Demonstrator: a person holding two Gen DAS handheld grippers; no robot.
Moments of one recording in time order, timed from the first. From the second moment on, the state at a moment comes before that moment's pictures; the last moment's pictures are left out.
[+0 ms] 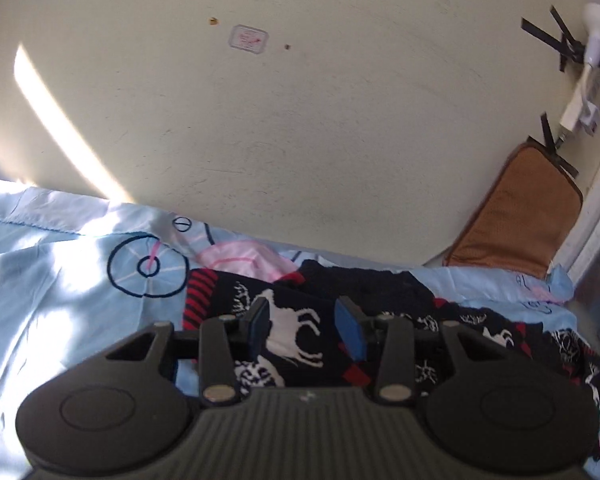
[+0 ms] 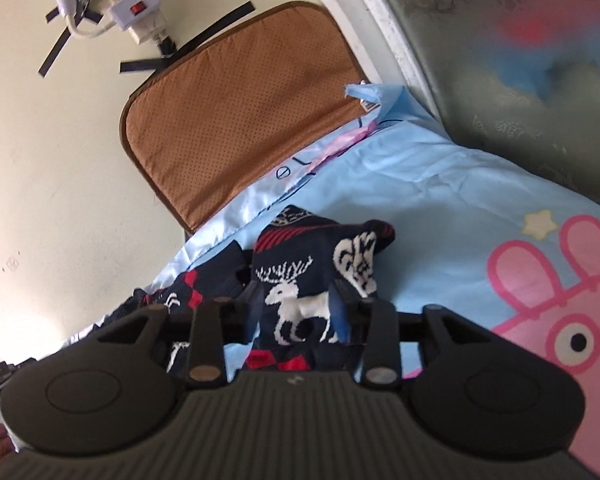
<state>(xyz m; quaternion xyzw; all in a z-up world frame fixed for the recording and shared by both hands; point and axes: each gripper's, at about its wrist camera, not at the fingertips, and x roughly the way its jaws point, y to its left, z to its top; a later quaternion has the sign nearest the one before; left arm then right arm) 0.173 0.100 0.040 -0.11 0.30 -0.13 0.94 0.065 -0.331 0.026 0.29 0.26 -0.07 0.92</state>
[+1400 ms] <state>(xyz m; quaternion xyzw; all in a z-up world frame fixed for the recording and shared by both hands) 0.197 0.168 0.028 -0.27 0.34 -0.14 0.89 0.206 -0.211 0.065 0.24 0.30 0.13 0.91</state>
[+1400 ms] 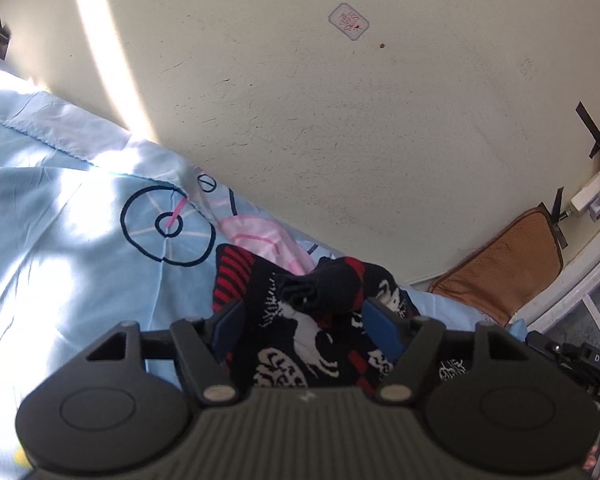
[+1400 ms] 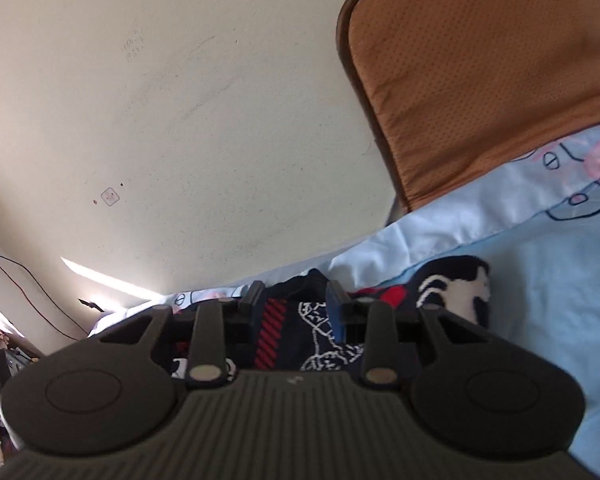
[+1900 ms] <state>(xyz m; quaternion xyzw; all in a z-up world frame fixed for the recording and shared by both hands) 0.209 0.194 0.014 -0.31 0.35 -0.11 0.88 0.255 0.004 0.020 -0.06 0.30 0.29 0.90</state>
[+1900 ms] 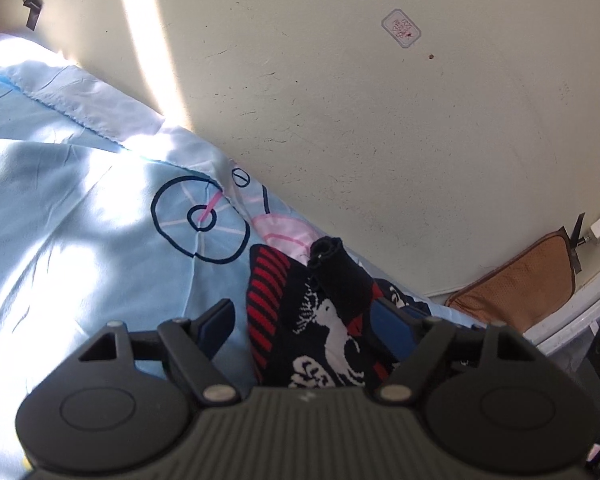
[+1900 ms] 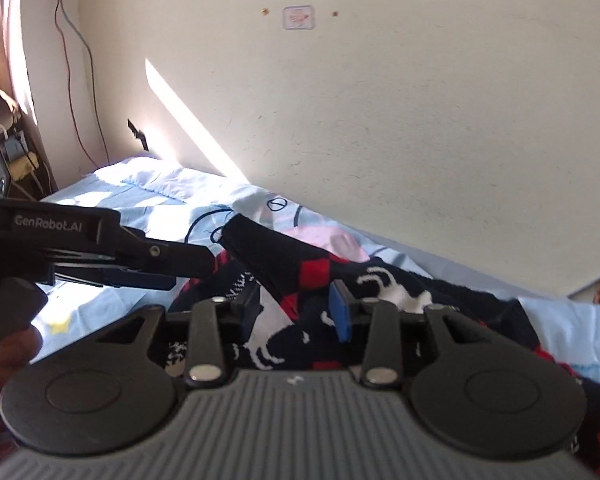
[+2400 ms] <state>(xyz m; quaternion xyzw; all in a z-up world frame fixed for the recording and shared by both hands) 0.200 0.208 0.022 -0.36 0.31 -0.14 0.87 0.216 -0.003 0.047 -0.09 0.30 0.36 0.88</state>
